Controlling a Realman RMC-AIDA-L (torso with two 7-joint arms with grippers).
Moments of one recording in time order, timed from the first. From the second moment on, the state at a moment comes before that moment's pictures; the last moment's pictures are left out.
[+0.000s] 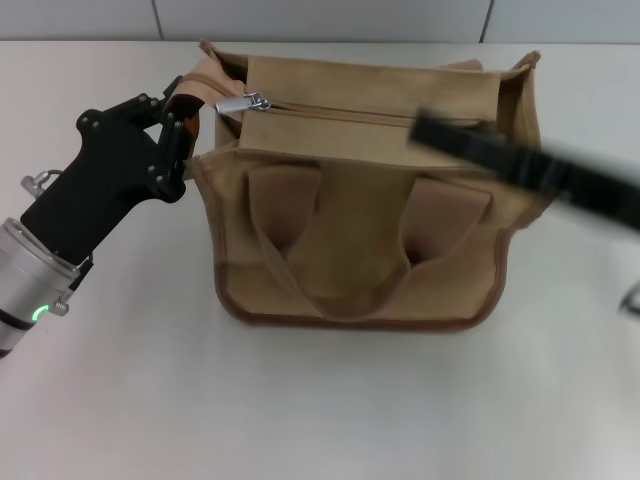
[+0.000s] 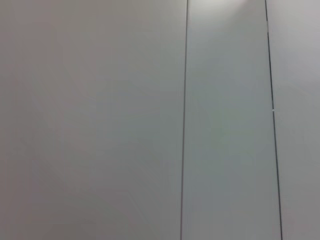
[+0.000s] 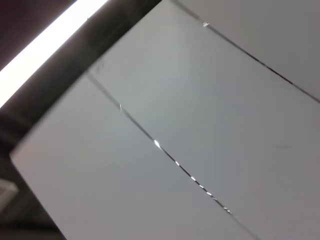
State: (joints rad) left arm -0.47 -2.08 0.11 0.03 1.82 1.70 -0.50; right arm 0.55 2.07 -1.09 -0.33 -1.19 -2.00 1.71
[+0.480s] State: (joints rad) left arm -0.48 -2.08 0.12 0.03 1.83 1.74 -0.49; right arm 0.62 2.09 -1.08 -0.16 -1.00 -1.70 2.52
